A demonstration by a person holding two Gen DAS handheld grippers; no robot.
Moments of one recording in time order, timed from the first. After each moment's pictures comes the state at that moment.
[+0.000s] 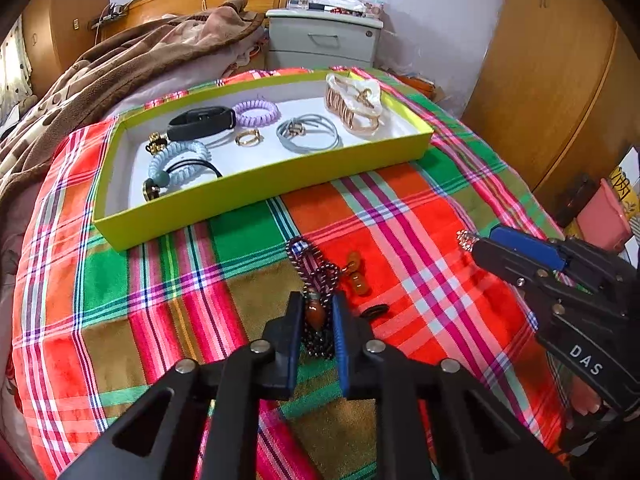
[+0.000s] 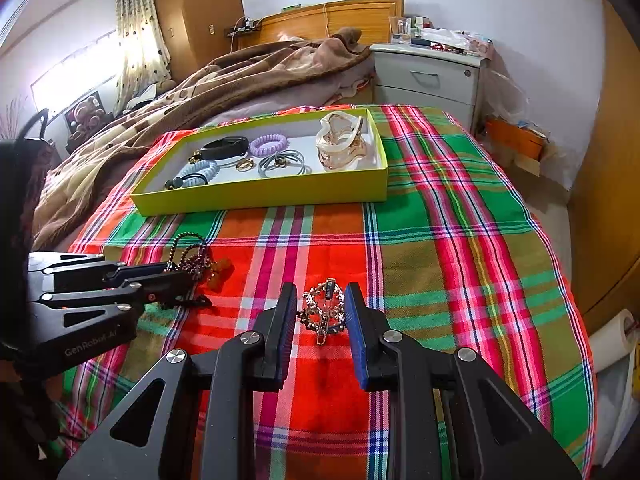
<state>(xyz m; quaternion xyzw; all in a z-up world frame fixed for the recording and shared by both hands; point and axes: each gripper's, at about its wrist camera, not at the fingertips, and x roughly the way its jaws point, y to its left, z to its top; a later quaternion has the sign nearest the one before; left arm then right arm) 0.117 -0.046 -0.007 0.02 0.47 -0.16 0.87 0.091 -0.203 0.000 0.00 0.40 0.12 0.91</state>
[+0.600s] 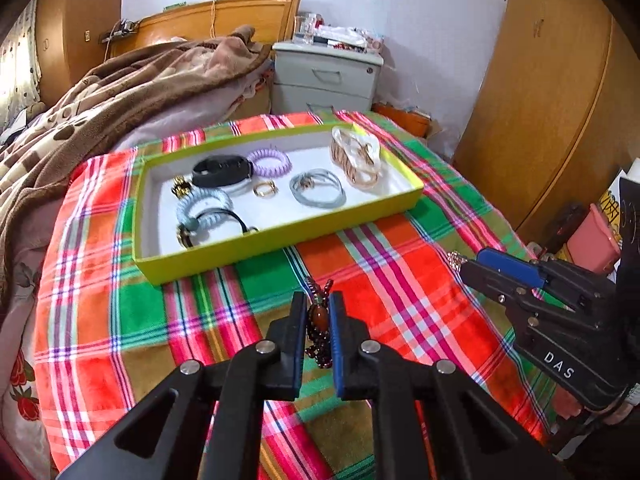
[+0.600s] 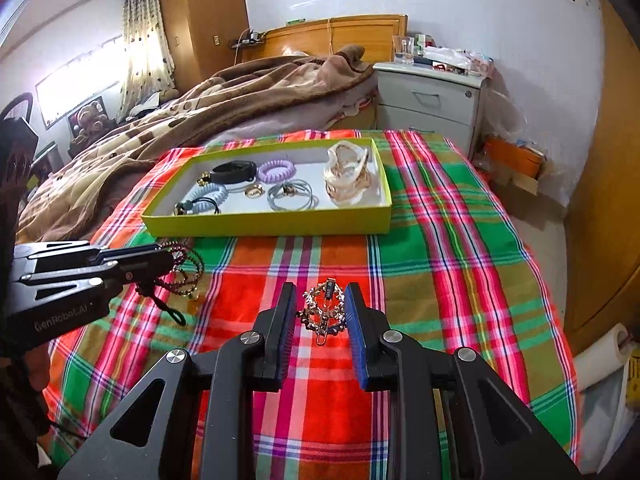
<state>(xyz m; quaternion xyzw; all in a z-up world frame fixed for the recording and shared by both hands) 0.113 -0.026 0.032 0.00 0.42 -0.17 0.89 0.091 -0.195 0.024 -0.01 0.37 0.12 0.92</state>
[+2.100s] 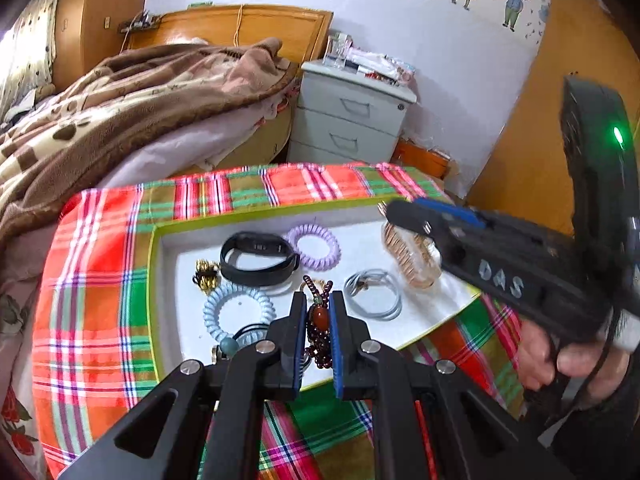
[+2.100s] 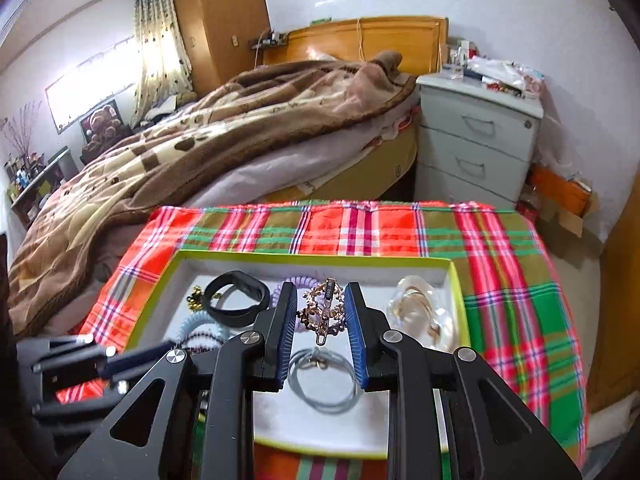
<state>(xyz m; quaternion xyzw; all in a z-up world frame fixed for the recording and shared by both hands) 0.212 0.005 0.035 -0.06 0.41 -0.15 0.90 0.263 -0.139 0.042 -0.01 0.38 0.17 0.91</state>
